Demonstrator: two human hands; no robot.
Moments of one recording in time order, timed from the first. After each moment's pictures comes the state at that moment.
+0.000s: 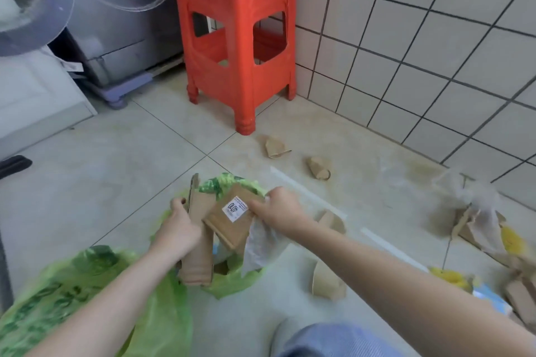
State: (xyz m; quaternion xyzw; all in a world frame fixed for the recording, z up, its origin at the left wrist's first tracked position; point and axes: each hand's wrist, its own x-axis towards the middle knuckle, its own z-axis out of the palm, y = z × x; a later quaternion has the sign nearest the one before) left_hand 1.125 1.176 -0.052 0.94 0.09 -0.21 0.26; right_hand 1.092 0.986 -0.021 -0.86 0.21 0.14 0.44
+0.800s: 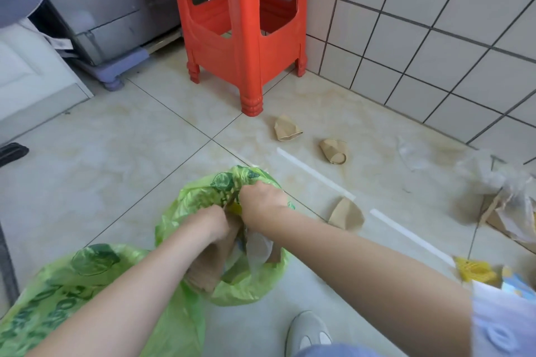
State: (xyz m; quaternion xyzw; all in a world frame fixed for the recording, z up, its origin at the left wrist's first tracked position) left_hand 1.152 1.138 -0.077 0.93 -0.02 -0.36 -0.03; right_hand 1.137 1.032 -0.066 -0.97 0.04 0.22 0.08
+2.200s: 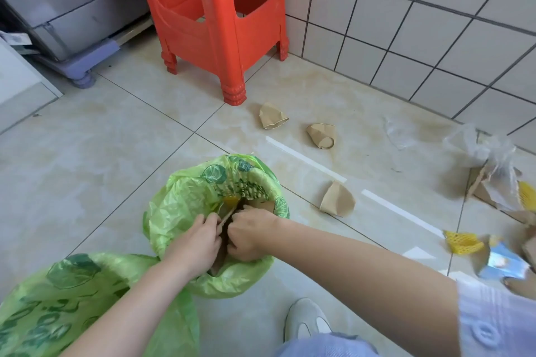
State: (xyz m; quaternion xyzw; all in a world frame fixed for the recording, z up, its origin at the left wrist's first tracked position) left_hand 1.125 1.170 -0.122 0.94 -0.16 -0.28 0.09; right_hand 1.109 1.025 -0.113 -0.93 -0.24 0.26 0.01
